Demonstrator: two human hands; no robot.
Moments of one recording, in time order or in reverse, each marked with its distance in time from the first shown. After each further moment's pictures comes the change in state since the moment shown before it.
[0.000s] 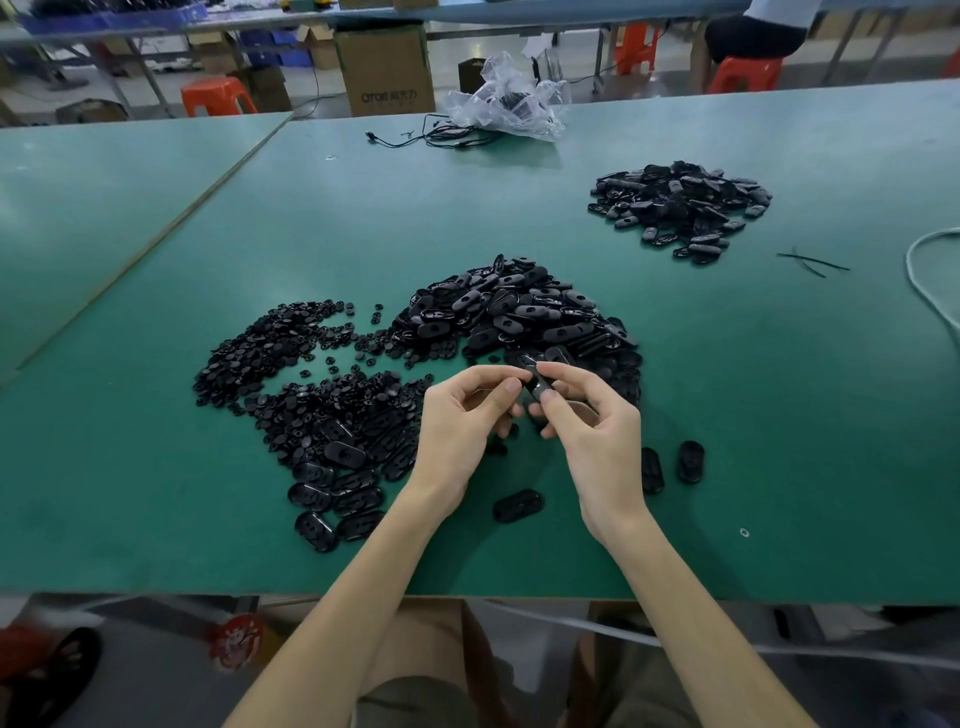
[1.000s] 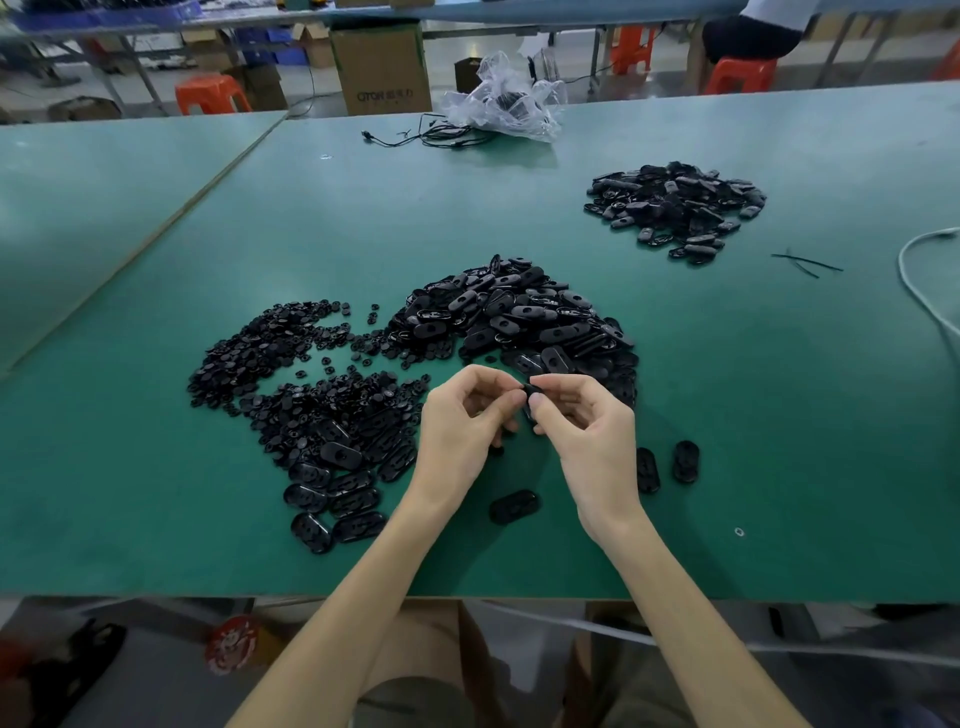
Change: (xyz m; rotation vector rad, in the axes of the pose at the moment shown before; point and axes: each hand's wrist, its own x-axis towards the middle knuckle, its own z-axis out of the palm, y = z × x) left_hand -0.001 -0.004 0.001 0.165 0.010 0.072; right_hand 0.000 0.002 -0.004 -0.090 -0.016 -0.014
